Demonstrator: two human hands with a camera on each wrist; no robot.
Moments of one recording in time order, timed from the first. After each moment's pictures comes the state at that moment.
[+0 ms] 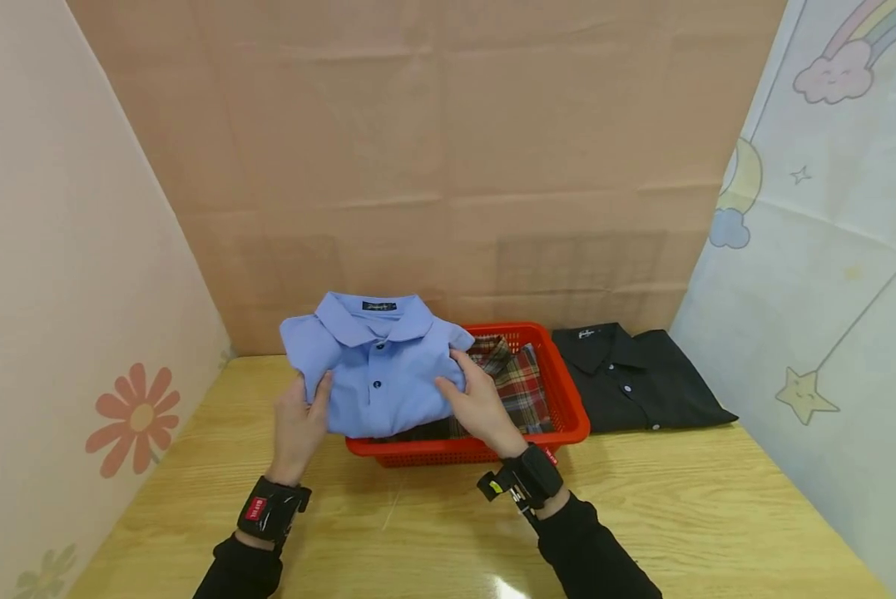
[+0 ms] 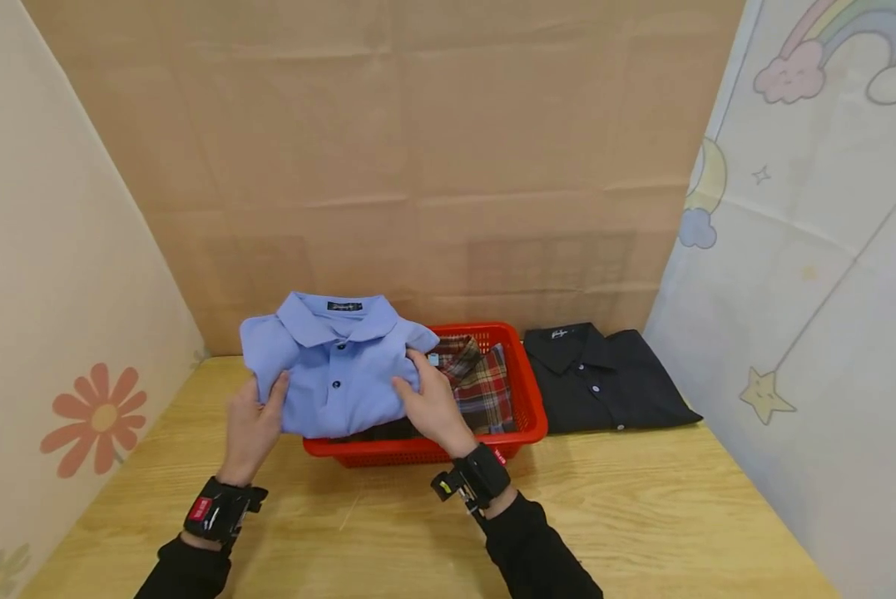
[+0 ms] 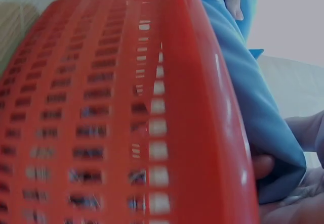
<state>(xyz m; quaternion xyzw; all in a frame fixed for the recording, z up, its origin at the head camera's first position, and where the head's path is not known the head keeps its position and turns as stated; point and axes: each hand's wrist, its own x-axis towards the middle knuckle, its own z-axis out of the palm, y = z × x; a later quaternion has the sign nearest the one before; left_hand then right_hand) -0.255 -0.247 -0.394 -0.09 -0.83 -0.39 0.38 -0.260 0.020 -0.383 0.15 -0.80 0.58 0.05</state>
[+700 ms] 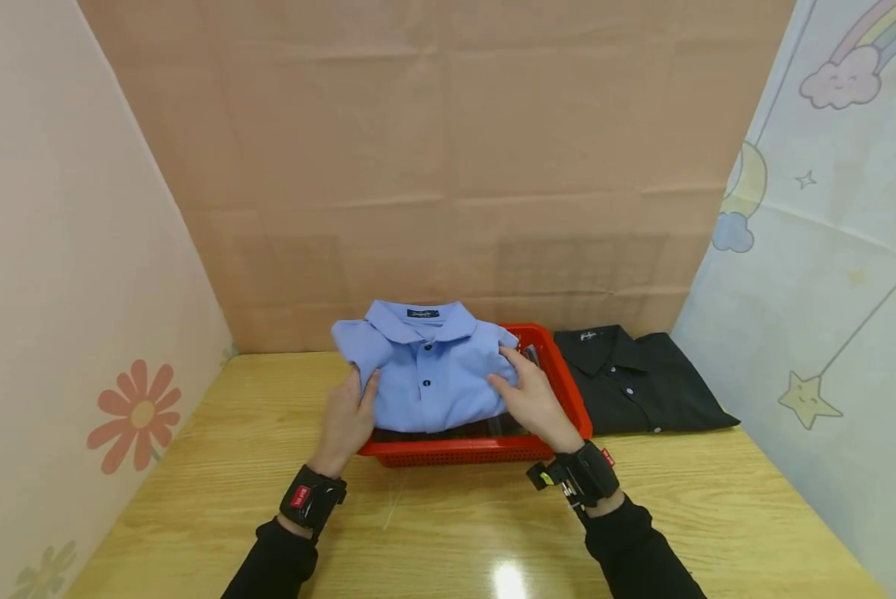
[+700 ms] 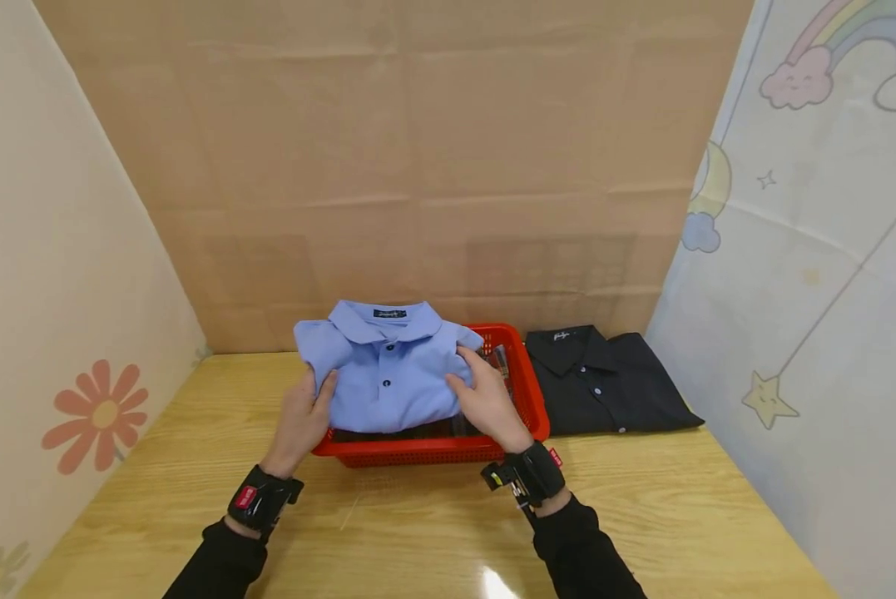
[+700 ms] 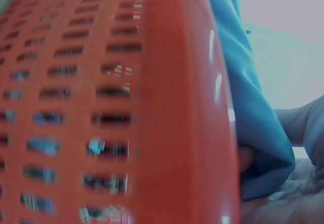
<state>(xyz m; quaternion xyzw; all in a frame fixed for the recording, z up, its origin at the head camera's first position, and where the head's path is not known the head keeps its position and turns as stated) -0.263 -0.200 -0.399 -0.14 -0.88 -0.38 0.26 -0.266 0.082 -0.377 0.11 -0.85 0.51 0.05</state>
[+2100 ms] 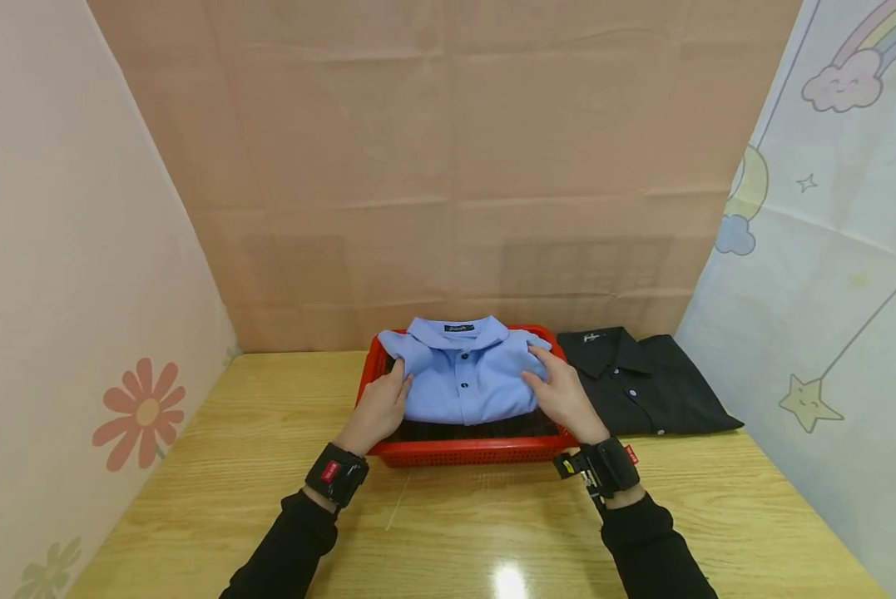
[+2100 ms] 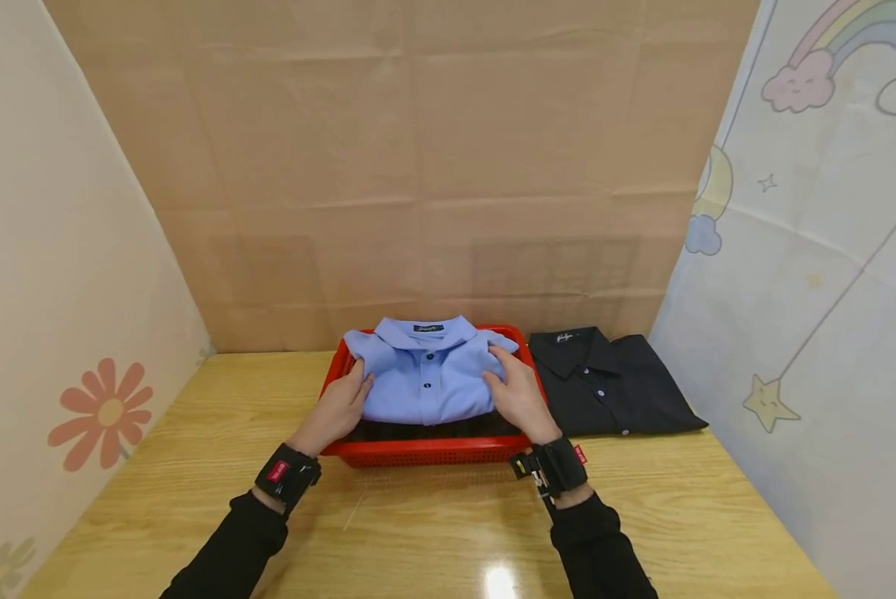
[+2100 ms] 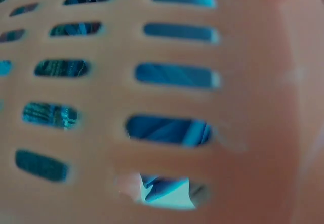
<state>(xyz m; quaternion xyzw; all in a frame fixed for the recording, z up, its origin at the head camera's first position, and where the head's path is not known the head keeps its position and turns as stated) -0.285 -0.170 -0.395 -0.16 -0.95 -0.27 0.07 -0.279 0.125 -0.387 0.11 -0.90 0.41 0.11</state>
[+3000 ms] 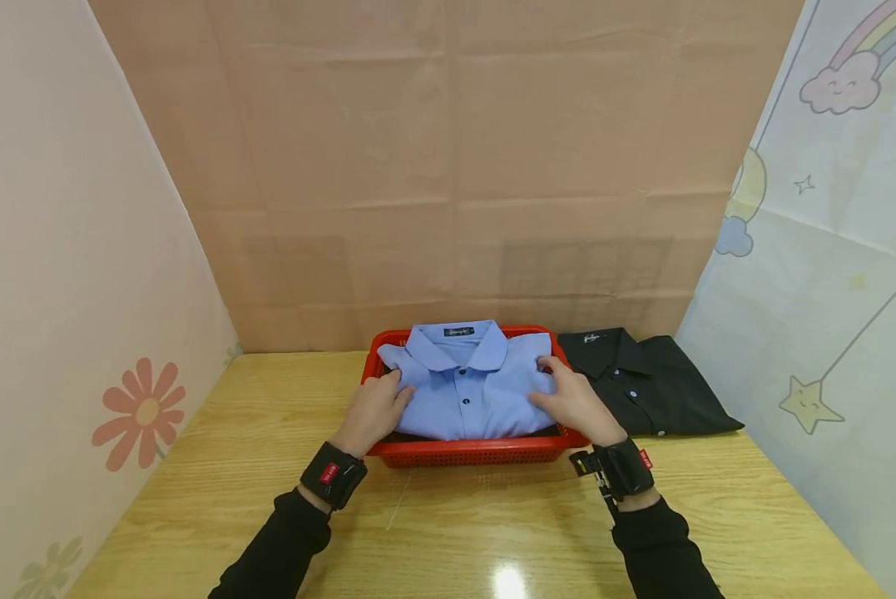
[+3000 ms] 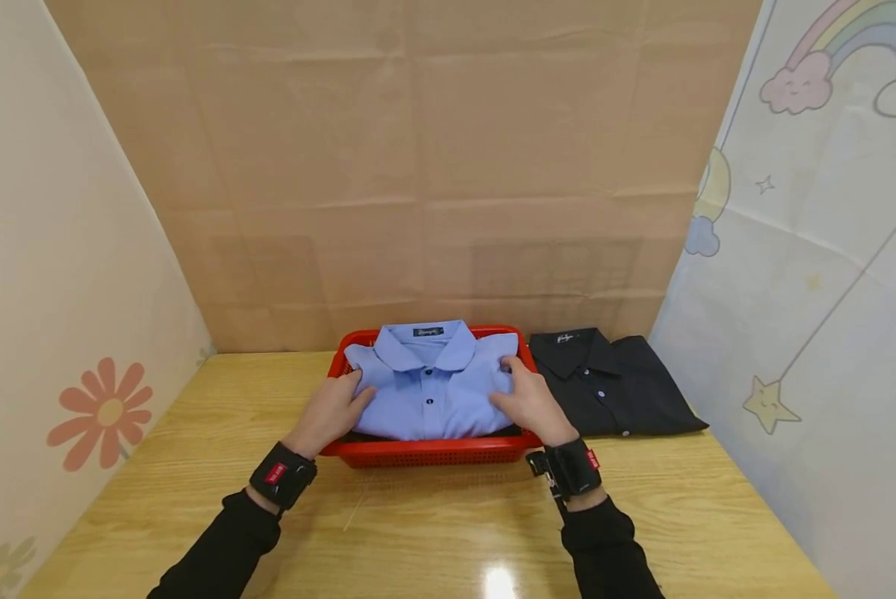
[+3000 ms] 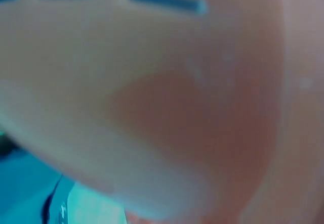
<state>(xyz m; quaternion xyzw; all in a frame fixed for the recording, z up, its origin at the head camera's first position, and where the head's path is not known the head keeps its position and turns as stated) -0.277 -0.172 -0.389 -0.12 -0.96 -0.23 0.07 -0.274 0.143 -0.386 0.08 -0.94 0.34 0.01</state>
